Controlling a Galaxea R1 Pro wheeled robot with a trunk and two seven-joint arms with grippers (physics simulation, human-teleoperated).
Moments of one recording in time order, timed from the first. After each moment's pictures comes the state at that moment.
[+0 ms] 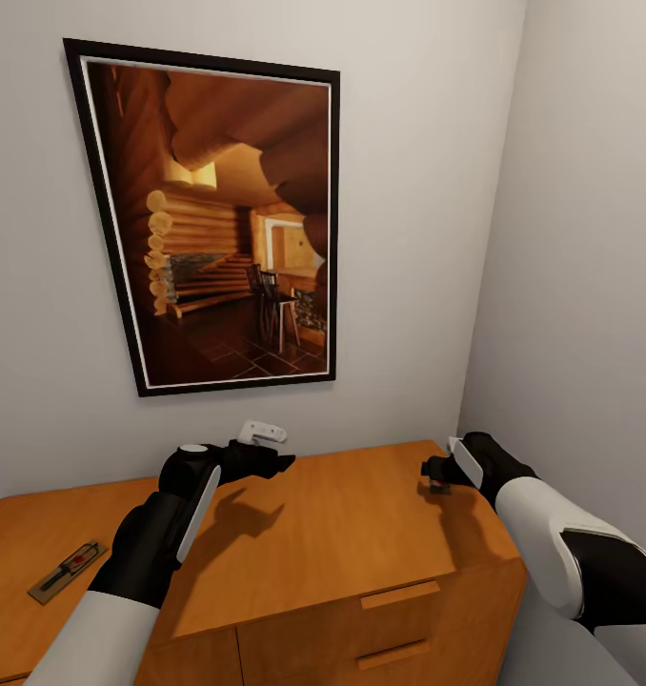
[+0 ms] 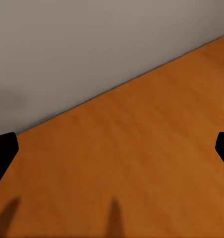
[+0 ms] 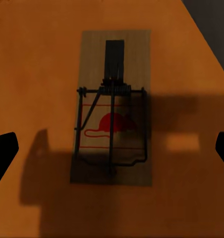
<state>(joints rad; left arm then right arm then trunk) -0.61 -0.04 -0.15 -1.31 -0.05 0.85 -0.35 -1.06 -0.06 -0.12 -0.25 -0.05 0.67 -0.07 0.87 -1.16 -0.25</state>
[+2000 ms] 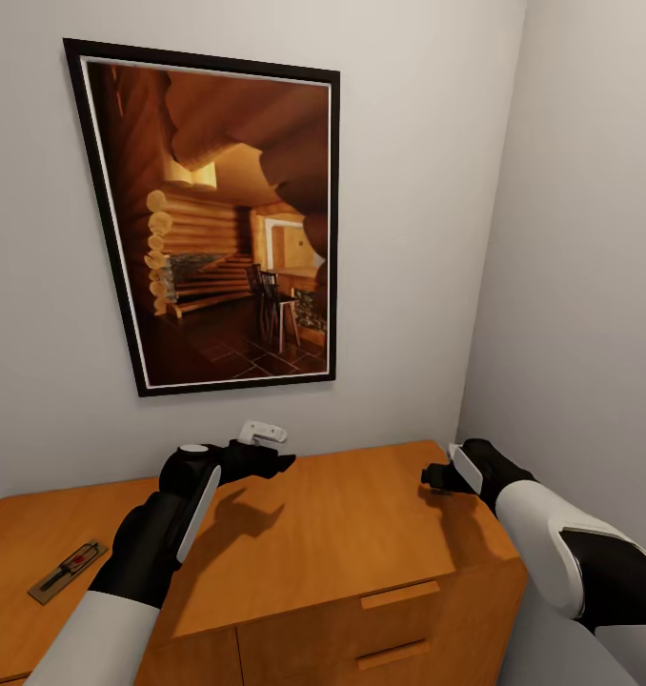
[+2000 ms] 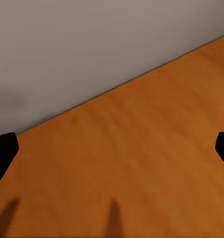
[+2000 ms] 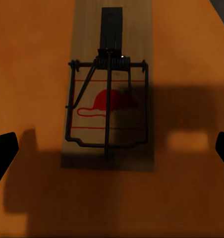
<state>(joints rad) -0.61 -0.04 -0.15 -1.31 -0.05 0.85 -0.35 -1.06 -0.07 -0.12 -0.20 -0.05 0.65 -0.07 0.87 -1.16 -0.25</state>
